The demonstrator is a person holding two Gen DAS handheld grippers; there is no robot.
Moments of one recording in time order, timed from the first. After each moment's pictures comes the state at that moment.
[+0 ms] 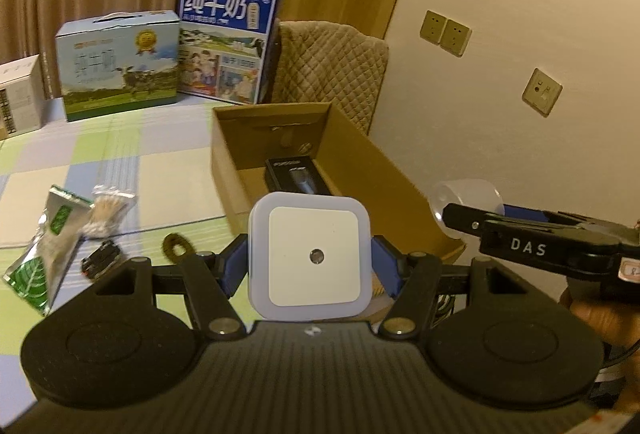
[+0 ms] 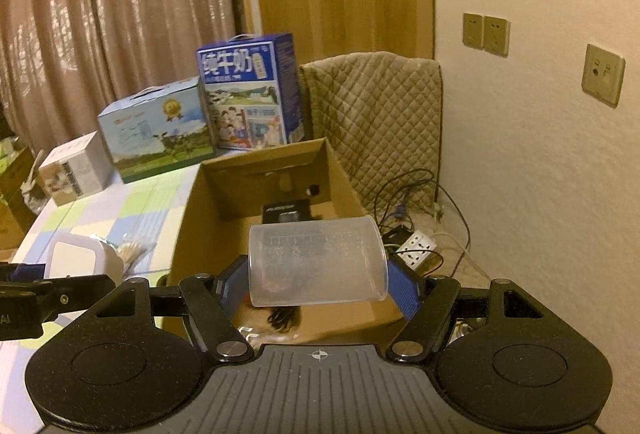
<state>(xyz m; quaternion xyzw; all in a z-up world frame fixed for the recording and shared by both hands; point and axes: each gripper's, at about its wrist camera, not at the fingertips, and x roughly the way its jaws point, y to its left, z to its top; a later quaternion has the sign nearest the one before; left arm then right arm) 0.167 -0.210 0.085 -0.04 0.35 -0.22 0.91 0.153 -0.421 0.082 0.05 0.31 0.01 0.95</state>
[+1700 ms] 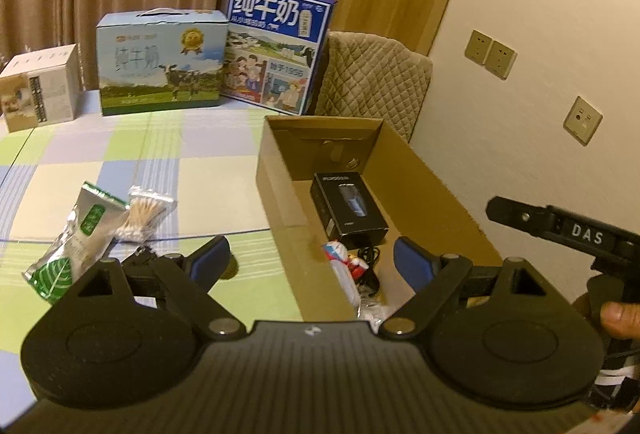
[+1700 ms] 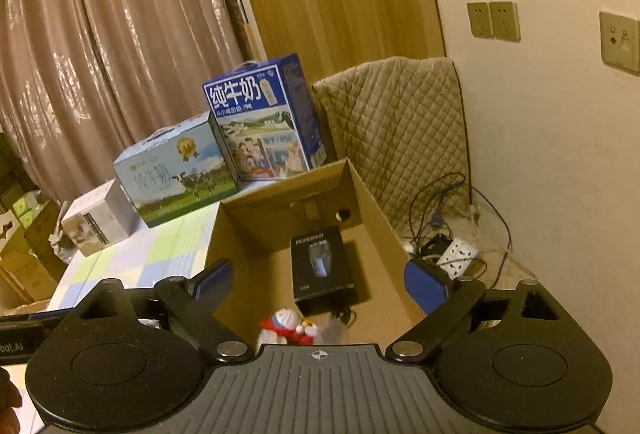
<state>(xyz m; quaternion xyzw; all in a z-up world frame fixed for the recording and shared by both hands) 0.188 -0.173 0.068 -0.06 0.34 -0.16 0.92 0.176 -0.425 0.080 0.12 0.29 0.05 0.95</state>
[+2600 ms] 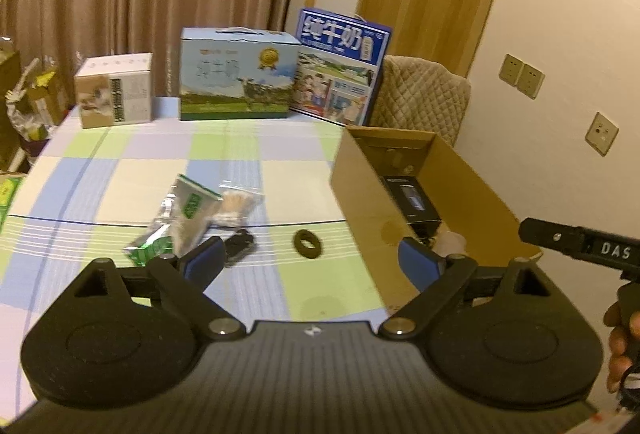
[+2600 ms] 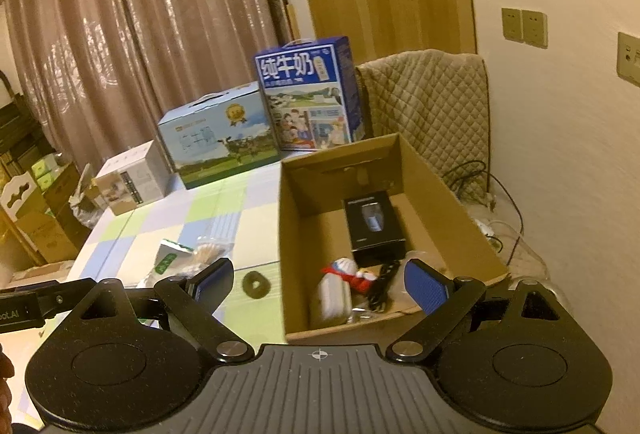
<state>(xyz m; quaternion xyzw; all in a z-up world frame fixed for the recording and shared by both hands) 0.118 -0.074 0.086 -0.06 0.32 -0.11 0.94 0.114 -0.338 0.098 0.09 0.30 0.08 0.95</state>
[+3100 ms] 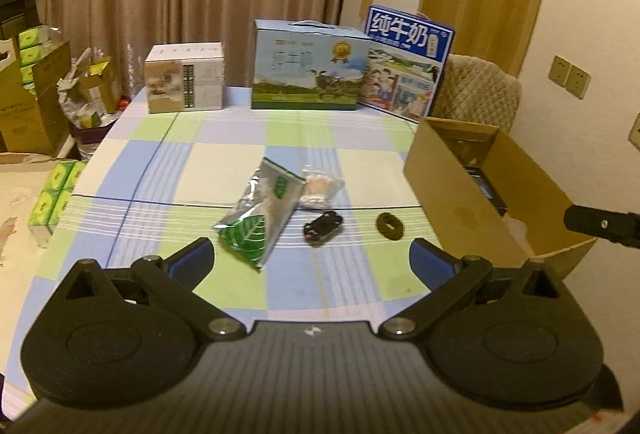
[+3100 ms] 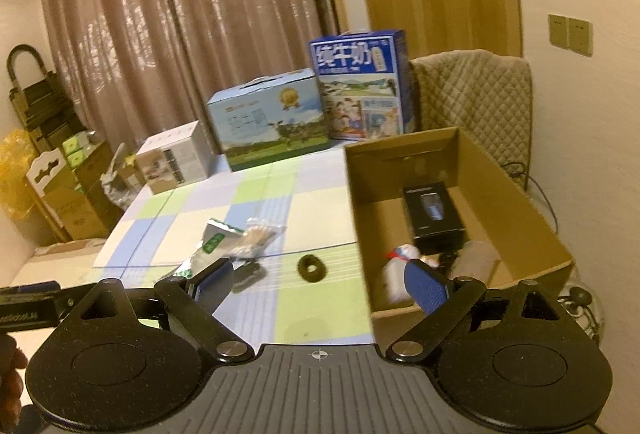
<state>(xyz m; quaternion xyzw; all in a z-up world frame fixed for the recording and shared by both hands) 0.100 -0.001 0.067 -0.05 0.32 -0.04 0.94 0.105 -0.276 0.085 0.07 0.30 0.13 0.94</state>
